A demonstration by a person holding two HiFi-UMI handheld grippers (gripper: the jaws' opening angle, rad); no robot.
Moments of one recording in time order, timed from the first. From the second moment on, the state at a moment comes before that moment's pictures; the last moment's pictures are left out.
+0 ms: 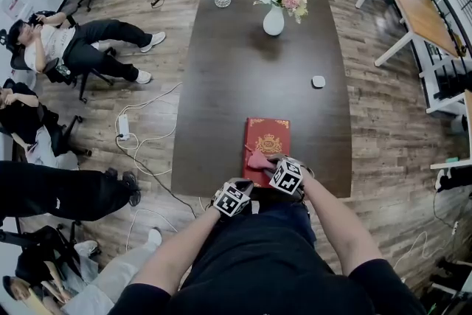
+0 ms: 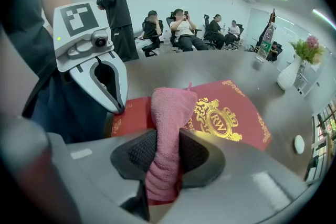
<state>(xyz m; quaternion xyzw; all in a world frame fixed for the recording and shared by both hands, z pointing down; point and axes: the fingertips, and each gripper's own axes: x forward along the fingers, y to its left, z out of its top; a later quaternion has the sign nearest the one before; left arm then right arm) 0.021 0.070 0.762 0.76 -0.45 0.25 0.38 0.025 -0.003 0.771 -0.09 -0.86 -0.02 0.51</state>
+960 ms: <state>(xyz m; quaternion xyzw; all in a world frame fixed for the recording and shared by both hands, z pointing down) 0.021 0.070 0.762 0.76 -0.45 0.25 0.39 0.052 -0.017 0.769 -0.06 -0.86 0.00 0.51</state>
